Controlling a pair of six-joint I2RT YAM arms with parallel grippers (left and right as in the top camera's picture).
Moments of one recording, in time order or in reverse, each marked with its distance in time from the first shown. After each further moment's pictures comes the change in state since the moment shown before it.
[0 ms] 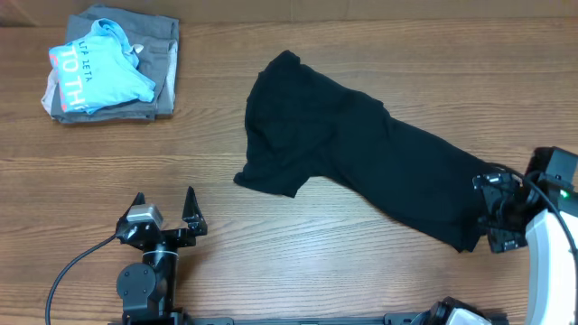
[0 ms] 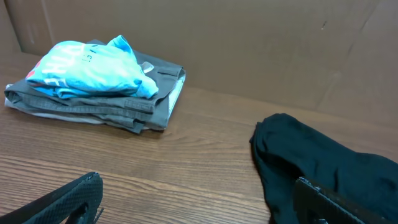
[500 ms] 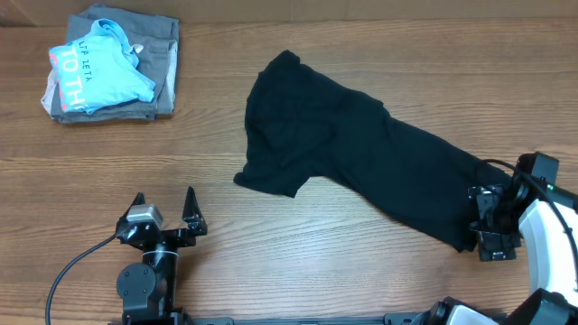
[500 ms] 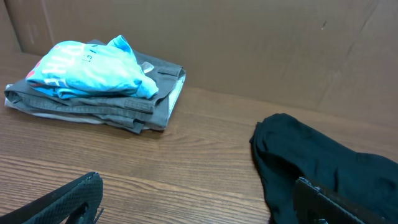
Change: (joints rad) left arm 0.000 0.000 0.000 0.000 0.000 0.000; right arm -0.002 0.106 -0.075 0.019 0.060 0.144
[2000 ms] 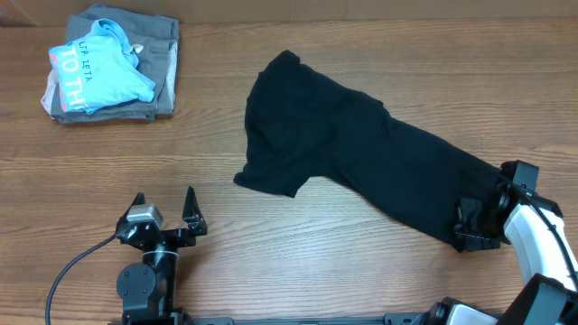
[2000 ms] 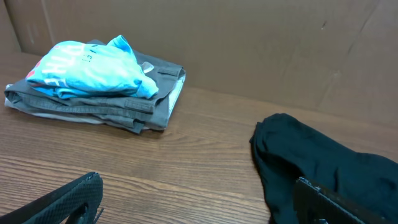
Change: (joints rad) left arm 0.000 0.000 0.000 0.000 0.000 0.000; right arm 0.043 0.039 -0.122 0.169 -0.107 0.032
